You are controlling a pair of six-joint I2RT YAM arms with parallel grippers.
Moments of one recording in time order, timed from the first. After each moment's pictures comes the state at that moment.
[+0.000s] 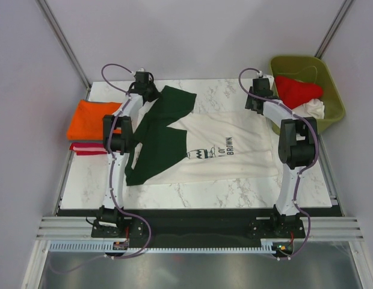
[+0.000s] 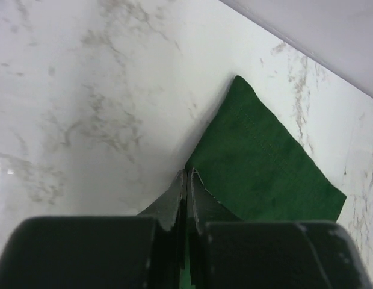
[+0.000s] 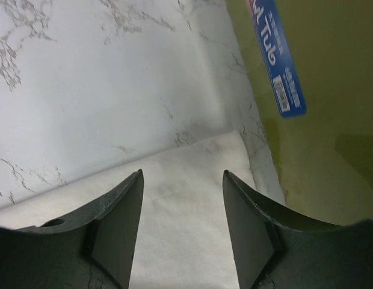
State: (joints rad) left arm -0.14 2.65 2.29 -0.29 0.08 -0.62; right arm 0.10 2.08 1.54 -0.22 0.31 0.27
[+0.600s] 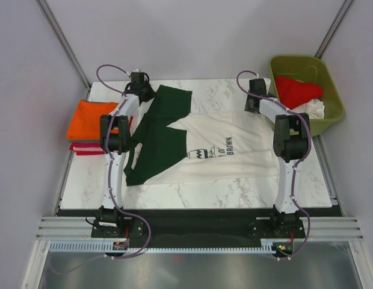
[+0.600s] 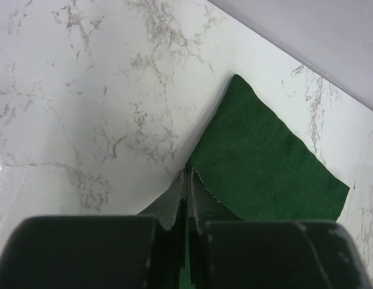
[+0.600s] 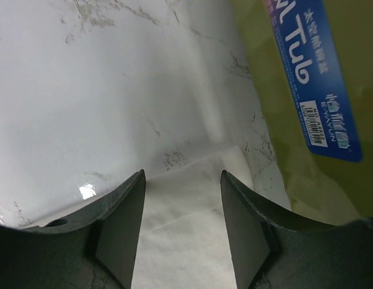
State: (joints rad) left arm -0.09 2.63 2.25 -0.25 0.07 -0.62; right arm 0.10 2.24 1.71 -0.30 0.37 0.26
